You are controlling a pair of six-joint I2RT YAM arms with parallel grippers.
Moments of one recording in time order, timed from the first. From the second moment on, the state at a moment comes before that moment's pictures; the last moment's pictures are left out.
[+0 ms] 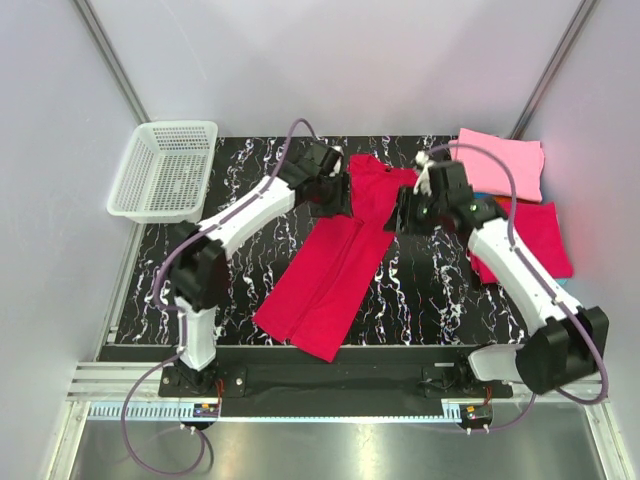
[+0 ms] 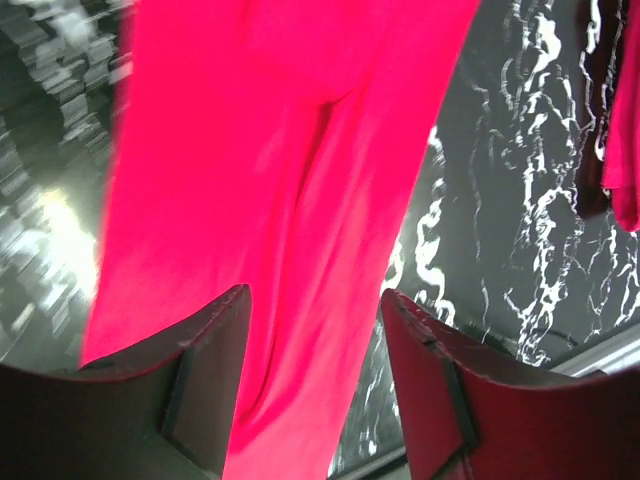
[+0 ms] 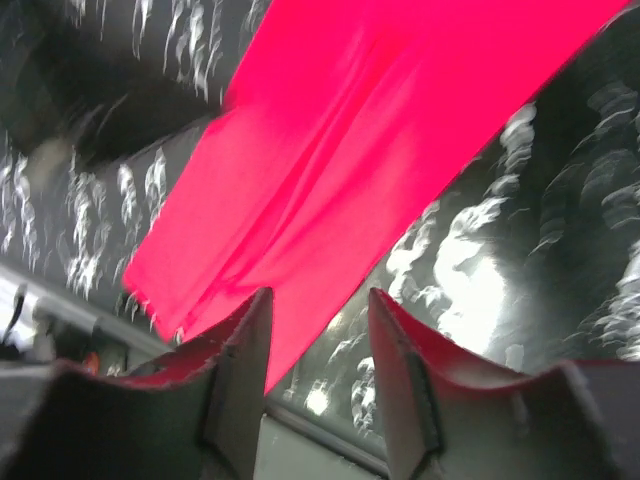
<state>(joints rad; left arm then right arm) -0.65 1.91 1.75 -0.75 0.08 -0.58 0.31 1.36 1.27 -0.69 -0.25 0.38</state>
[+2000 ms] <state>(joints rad) -0.39 2.56 2.26 -0.59 -0.09 -0.68 0.63 1.74 0.96 -0.35 -0.34 0.55</state>
